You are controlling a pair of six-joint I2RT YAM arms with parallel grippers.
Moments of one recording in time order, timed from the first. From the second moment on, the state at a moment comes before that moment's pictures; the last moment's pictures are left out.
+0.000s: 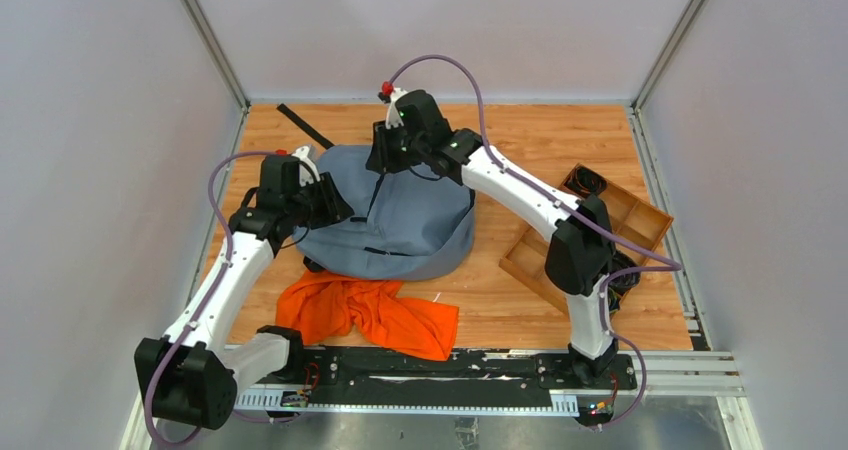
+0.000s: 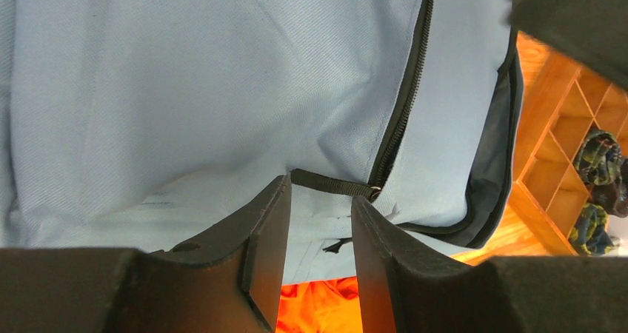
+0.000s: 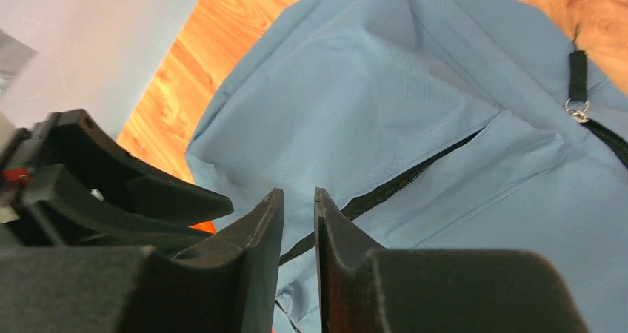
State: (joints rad) left arm -0.16 1.05 0.87 -0.53 0.25 -0.44; right arm 0.80 1.98 1.90 -0.41 -0.21 0.40
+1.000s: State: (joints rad) left arm -0.17 1.05 0.88 -0.58 0.31 -0.41; right arm 0.79 1.90 1.68 -0.46 -0.28 0.29
